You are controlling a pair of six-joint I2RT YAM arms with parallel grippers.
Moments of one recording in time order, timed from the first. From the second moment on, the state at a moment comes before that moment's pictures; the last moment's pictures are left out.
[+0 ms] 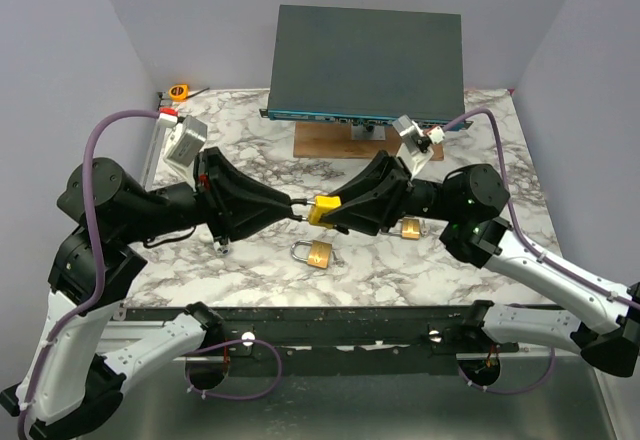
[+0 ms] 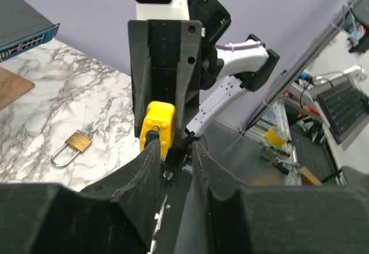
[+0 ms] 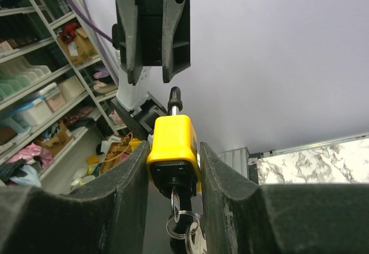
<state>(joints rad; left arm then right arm) -0.62 0.84 1.53 -0.58 0.68 -0.51 0.93 1.06 1.03 0.51 -0.63 0.68</state>
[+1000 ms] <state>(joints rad) -0.62 0.80 1.49 -0.75 0.83 -0.33 0.93 1.07 1.08 0.44 -0.80 0.73</state>
